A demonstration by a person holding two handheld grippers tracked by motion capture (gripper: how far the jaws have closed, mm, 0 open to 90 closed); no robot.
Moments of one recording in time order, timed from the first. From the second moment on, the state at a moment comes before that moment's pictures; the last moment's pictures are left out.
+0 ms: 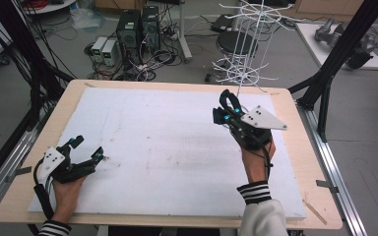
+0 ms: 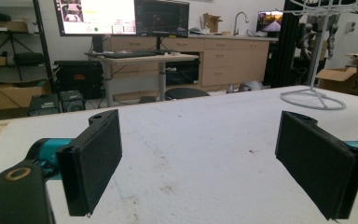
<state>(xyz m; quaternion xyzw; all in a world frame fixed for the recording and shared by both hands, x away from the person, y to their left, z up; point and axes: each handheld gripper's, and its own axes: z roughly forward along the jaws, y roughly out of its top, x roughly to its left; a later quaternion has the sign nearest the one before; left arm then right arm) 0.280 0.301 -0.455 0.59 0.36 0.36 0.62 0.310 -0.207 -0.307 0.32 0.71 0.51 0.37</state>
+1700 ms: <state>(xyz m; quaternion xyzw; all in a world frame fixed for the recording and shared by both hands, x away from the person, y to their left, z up) 0.280 0.301 -0.455 0.59 0.36 0.36 0.62 0.354 -0.218 -0.315 0.37 0.69 0.47 0.40</state>
